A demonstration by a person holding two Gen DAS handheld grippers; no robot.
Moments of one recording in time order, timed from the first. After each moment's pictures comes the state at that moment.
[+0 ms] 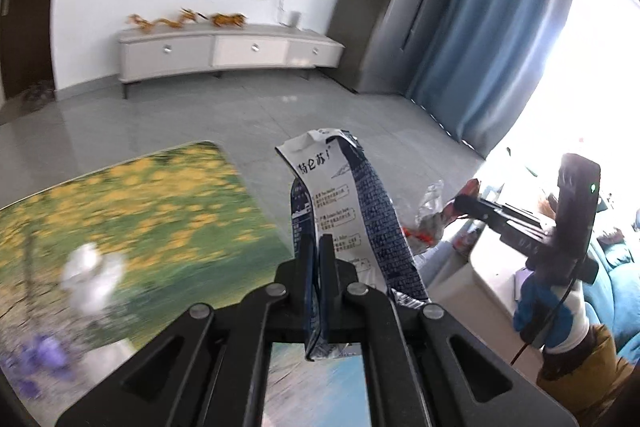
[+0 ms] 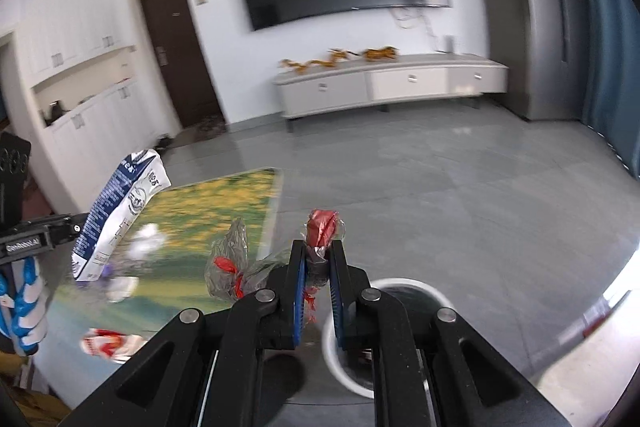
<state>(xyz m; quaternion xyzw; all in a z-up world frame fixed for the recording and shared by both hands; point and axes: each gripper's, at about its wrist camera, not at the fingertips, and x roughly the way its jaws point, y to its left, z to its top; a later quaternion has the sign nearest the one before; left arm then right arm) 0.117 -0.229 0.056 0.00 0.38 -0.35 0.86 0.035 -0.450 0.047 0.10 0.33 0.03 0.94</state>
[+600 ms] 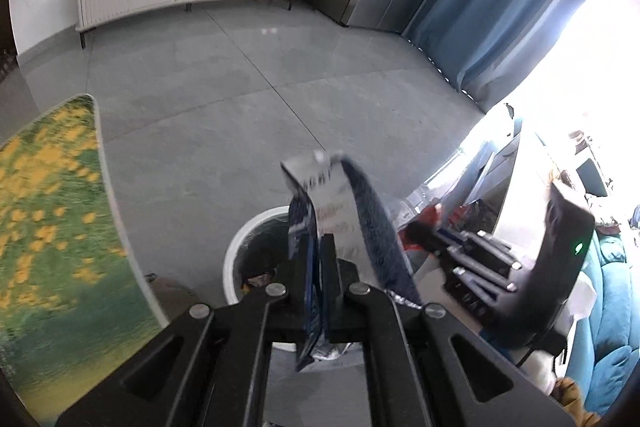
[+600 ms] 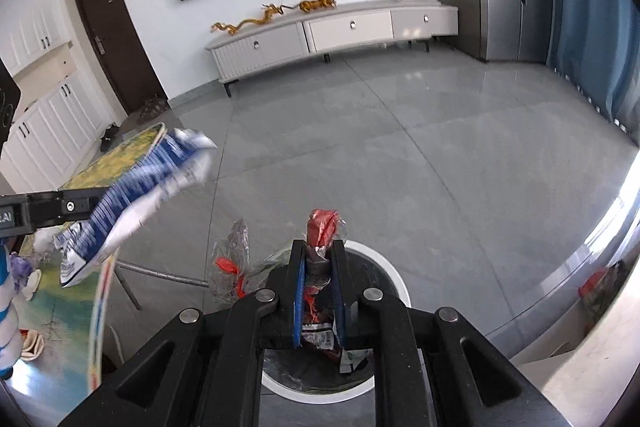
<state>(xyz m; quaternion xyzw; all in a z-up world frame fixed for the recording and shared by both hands) 0.183 -0.401 -0.040 0.01 0.49 -0.35 0.79 0.081 -0.538 -0.062 0.14 0.40 -0.04 0.90</state>
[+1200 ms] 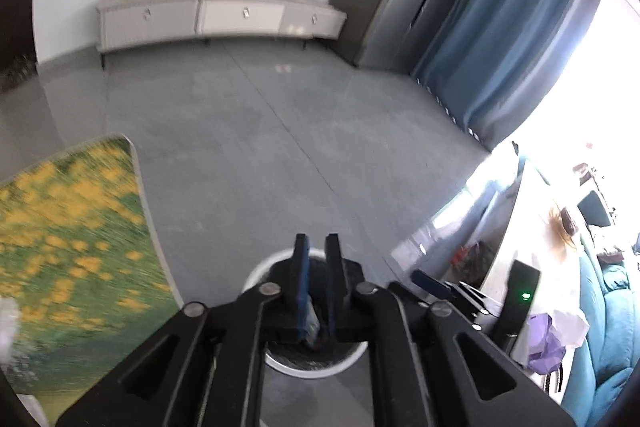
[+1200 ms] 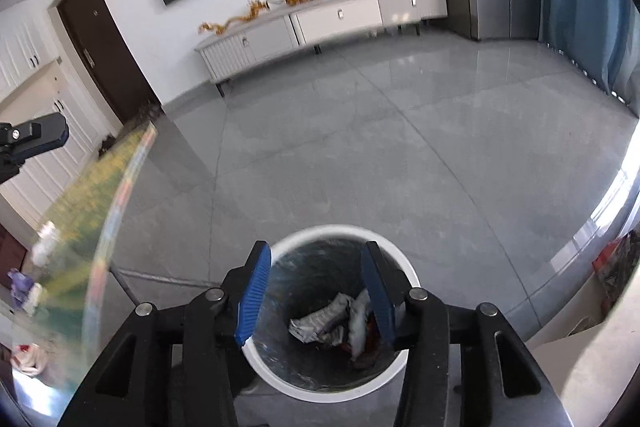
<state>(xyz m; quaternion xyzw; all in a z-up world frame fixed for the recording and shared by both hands) 0.186 -0.360 0.019 -0.02 0.43 -0.33 0.84 0.071 -0.545 -0.063 0.17 0.40 -0.05 0.90</state>
